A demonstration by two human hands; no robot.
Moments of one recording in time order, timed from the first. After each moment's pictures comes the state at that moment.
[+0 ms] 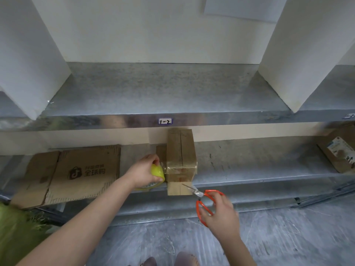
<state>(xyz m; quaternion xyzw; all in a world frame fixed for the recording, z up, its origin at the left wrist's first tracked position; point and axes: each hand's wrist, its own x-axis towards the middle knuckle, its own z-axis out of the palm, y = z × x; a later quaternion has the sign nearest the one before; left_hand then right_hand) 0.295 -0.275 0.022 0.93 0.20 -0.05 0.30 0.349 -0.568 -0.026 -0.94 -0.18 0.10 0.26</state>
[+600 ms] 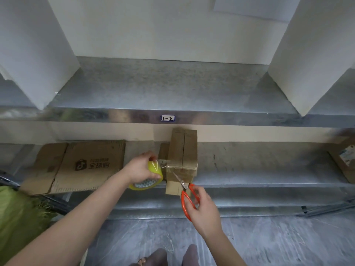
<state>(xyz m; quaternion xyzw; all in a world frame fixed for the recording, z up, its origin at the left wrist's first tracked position) 0.283 -0.272 0.031 0.91 0.26 -0.06 0.33 0.335 -0.530 -0.004 -0.89 -0.22 0.21 0.35</state>
